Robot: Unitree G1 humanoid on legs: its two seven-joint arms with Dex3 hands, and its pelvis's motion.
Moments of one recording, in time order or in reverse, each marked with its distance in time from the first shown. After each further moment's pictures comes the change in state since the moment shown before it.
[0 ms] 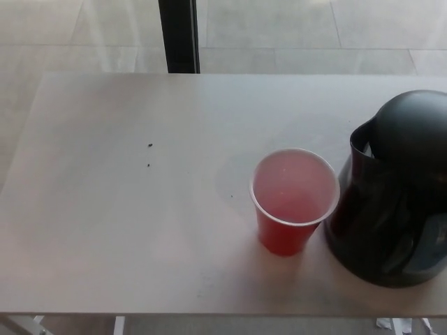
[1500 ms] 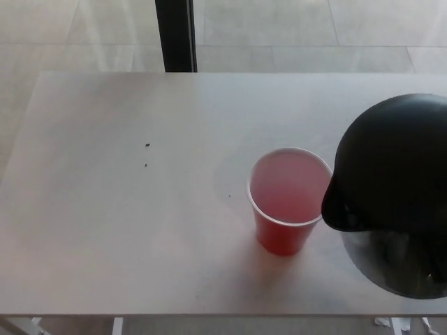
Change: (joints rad) left_arm -0.039 0.014 -0.039 0.012 0.002 -0.013 0.008; right_arm -0.090 0.422 -0.129 -0.351 -0.050 -0.015 -0.329
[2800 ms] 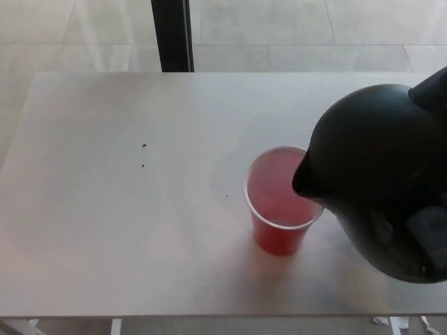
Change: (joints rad) left_arm -0.044 0.006 -0.011 0.006 -0.001 0.003 0.004; right_arm -0.088 -0.001 0.139 0.029 -0.162 0.134 -0.117
